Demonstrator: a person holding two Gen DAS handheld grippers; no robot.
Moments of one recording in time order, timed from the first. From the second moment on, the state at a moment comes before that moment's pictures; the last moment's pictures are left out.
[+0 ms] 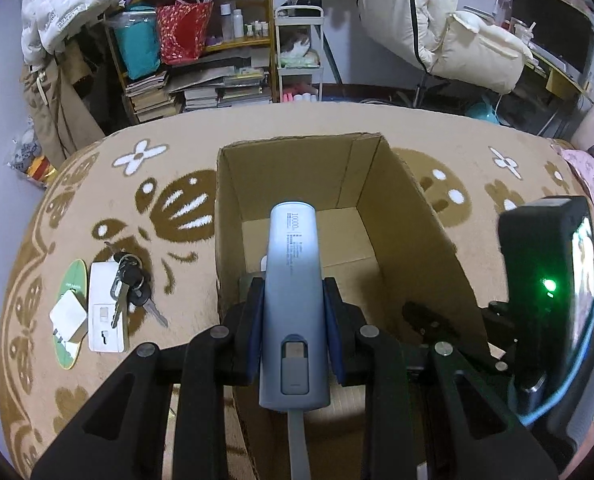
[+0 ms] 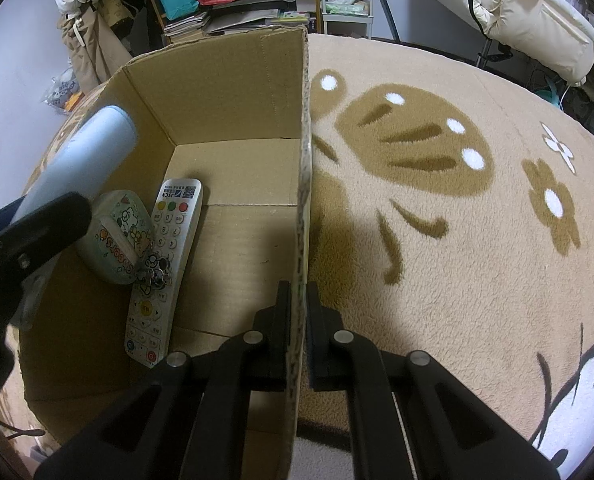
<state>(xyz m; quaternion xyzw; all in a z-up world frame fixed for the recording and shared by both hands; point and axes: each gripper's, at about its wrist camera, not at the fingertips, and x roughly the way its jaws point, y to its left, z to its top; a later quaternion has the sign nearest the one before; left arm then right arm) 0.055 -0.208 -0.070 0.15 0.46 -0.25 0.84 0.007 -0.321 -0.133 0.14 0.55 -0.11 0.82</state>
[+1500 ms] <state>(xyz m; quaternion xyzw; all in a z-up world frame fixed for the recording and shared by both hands) 0.121 -0.110 -0.062 0.13 0.45 -0.11 0.88 0.010 -0.324 -0.135 0.15 0.55 -0.11 0.81</state>
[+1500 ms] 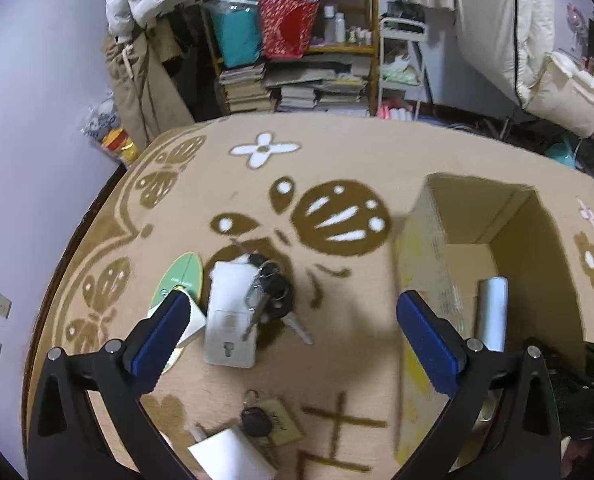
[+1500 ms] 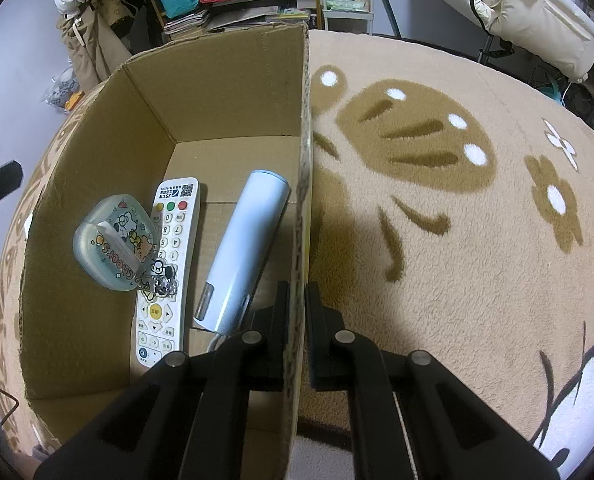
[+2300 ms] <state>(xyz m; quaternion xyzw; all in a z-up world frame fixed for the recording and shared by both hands) 0.171 -0.078 -0.139 0.07 0.51 -0.09 0.85 0.010 -0.322 -0.135 0.15 0.55 -0.11 0.81</state>
